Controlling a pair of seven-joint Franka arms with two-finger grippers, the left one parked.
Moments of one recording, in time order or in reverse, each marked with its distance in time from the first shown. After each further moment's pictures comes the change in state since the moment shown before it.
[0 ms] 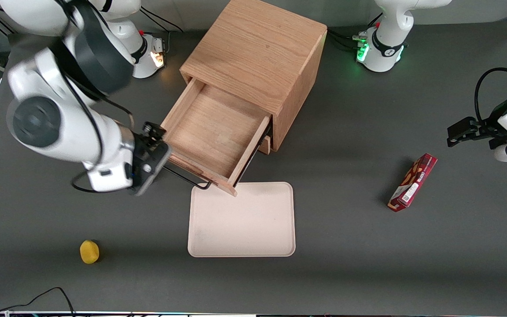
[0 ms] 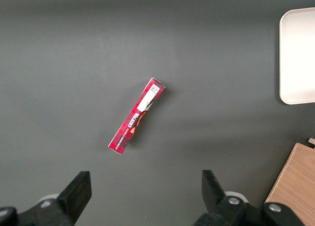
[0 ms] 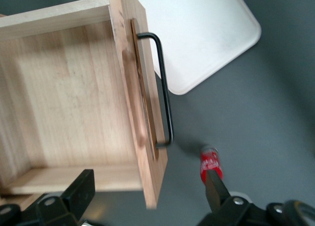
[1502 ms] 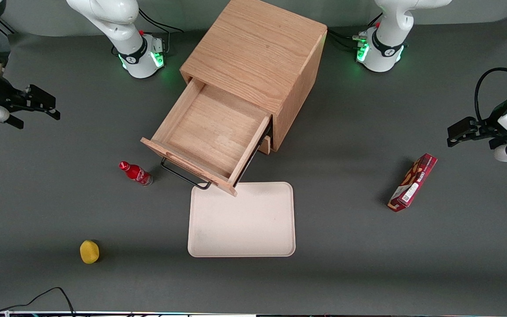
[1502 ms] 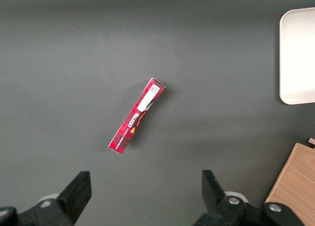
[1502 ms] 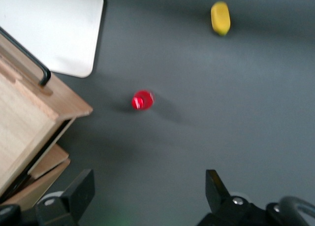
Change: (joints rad) arm -0.511 -0.656 -0.015 -0.751 0.146 0.276 0.207
